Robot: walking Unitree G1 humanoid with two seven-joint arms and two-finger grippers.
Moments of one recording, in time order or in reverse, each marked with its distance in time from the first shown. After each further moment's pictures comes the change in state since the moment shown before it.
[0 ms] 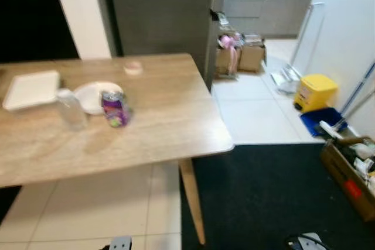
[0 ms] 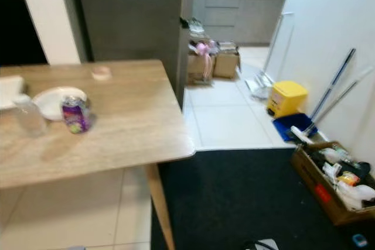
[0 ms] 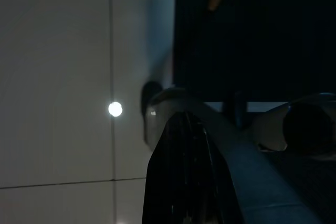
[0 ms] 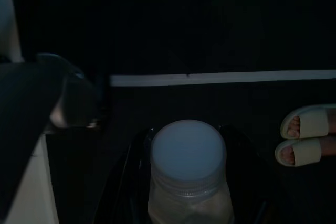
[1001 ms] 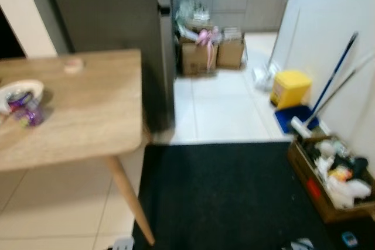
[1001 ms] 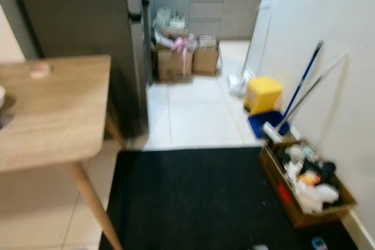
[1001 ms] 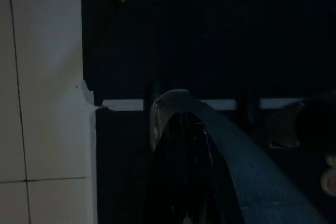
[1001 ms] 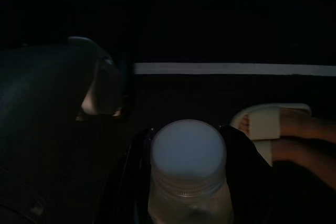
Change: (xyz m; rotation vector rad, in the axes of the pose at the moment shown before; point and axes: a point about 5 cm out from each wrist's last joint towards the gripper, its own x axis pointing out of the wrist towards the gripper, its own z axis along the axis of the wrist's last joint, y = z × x) left arm 0.000 0.003 0.004 0.034 -0.005 -0.010; right arm 0.002 0.018 -0.007 0.008 0.019 0.045
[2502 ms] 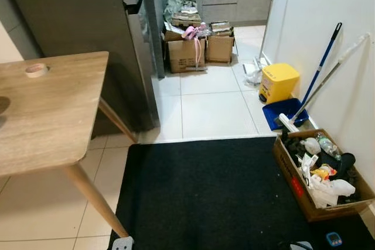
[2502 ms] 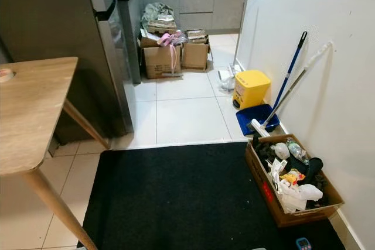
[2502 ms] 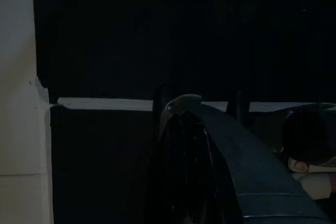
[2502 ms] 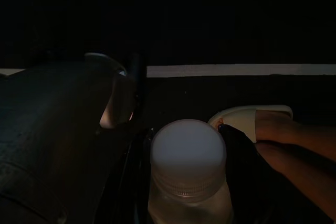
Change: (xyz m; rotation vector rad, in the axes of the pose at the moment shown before) left arm 0.000 -0.002 -0.004 -0.063 -0.002 -0.016; right arm 0.001 0.005 -0.003 0.033 -0.003 -0.001
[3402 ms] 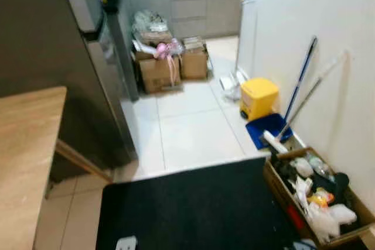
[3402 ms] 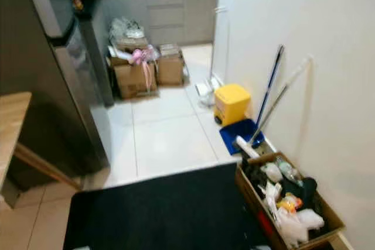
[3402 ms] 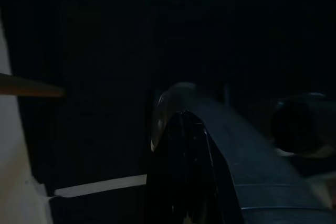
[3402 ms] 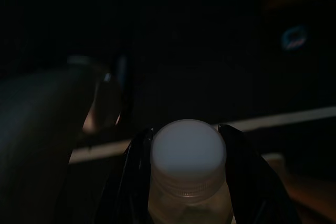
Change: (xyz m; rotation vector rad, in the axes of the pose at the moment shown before) left arm 0.000 -0.004 -0.003 0.003 0.009 -0.021; right arm -0.001 -0.009 0.010 0.001 -0.033 -0.016
